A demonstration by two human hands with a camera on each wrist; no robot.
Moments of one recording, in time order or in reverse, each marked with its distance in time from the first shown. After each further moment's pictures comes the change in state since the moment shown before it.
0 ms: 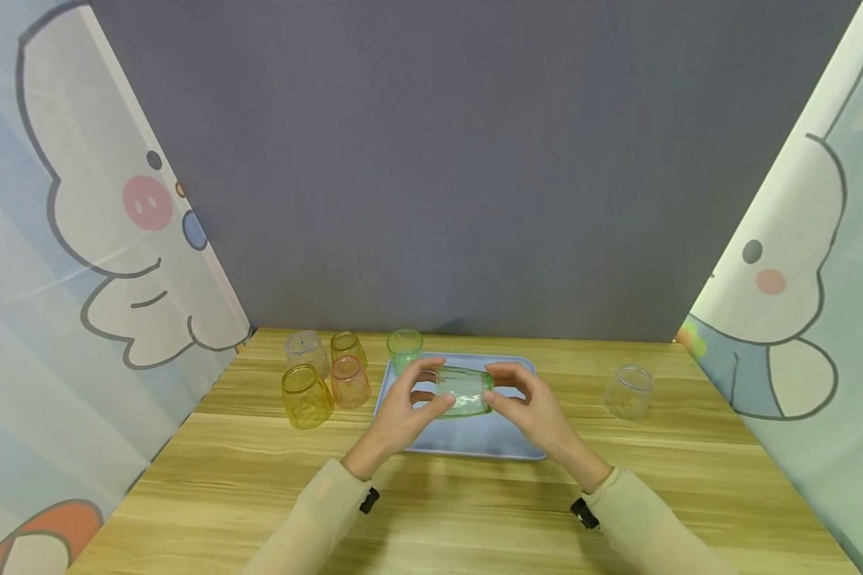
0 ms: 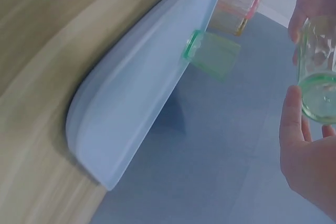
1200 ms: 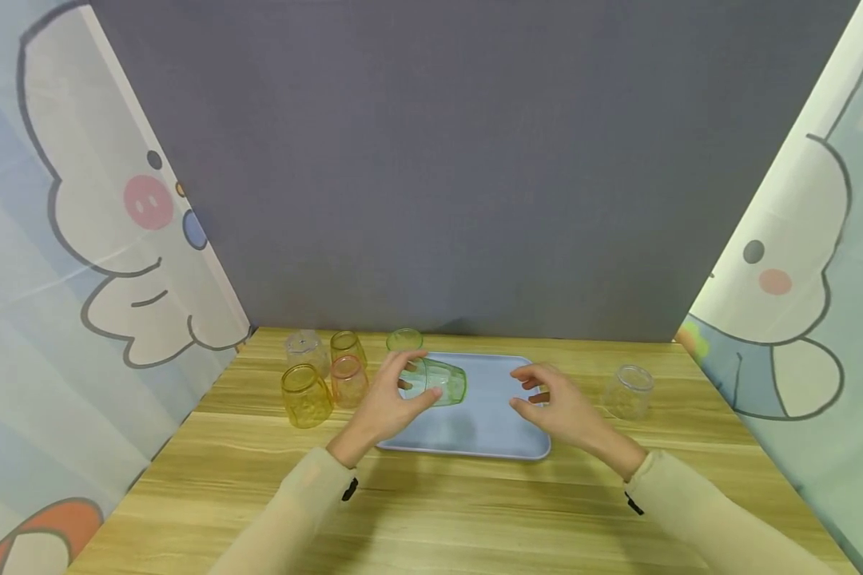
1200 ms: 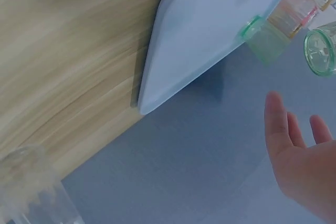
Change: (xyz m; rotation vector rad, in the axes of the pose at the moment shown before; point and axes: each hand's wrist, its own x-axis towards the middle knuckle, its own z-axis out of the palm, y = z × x) left_hand 0.006 -0.002 -0.021 0.296 0.073 -0.038; right_hand -0.004 -0.007 -0.043 -0.462 -0.099 0.085
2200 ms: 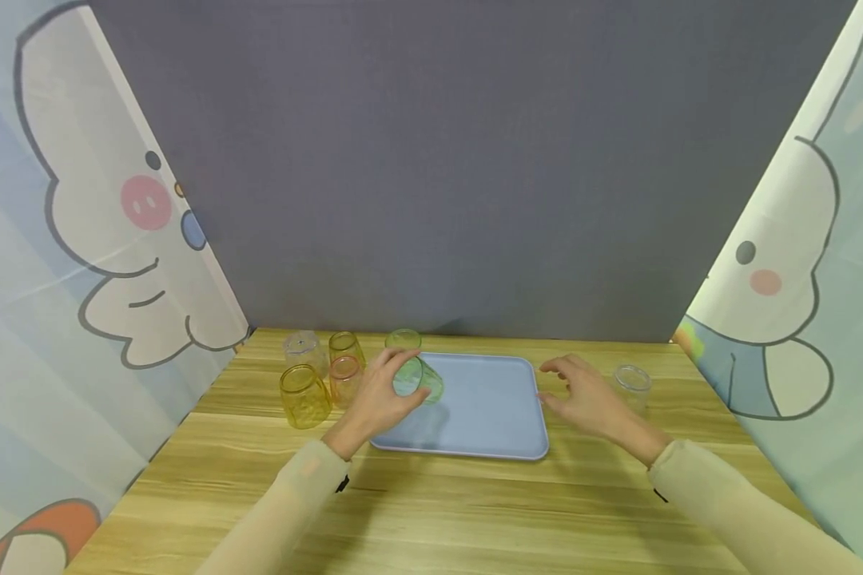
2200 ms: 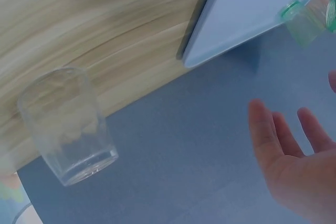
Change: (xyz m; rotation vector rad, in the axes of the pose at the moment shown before) left_hand 0.008 -0.014 -0.007 0.276 0.052 0.090; right_hand 0.002 0.020 -0.032 -0.392 0.047 -0.028
